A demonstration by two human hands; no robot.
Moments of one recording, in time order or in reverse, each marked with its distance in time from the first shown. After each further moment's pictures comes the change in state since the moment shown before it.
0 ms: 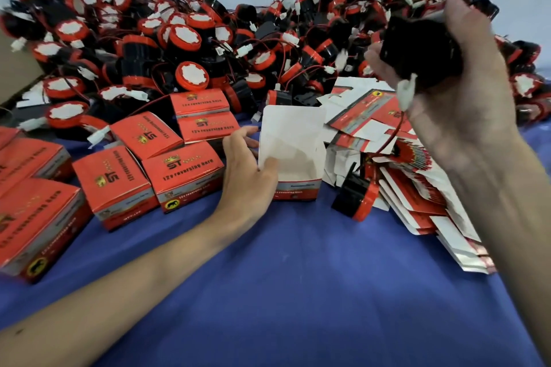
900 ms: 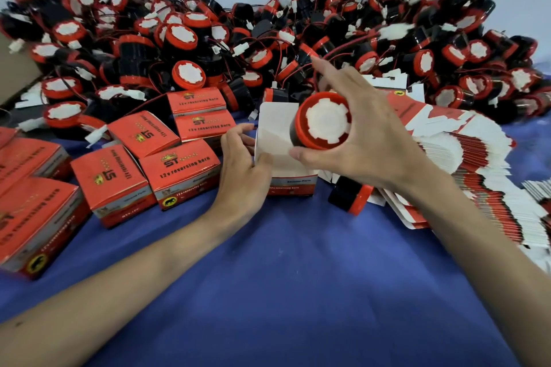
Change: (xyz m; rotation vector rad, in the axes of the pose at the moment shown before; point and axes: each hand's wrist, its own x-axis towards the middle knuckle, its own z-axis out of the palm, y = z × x) left_hand 0.001 -0.005 -0.001 -0.035 -0.039 -0.004; right_hand -0.022 0.038 0.025 -1.265 -0.367 -0.318
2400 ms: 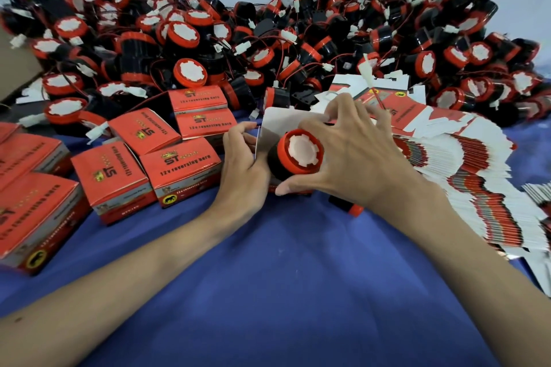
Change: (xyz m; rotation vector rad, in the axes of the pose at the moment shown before) left_hand -0.002 0.004 -0.002 -0.016 -0.010 -0.003; right_hand -0.008 -0.012 0.012 -0.599 -0.295 0.128
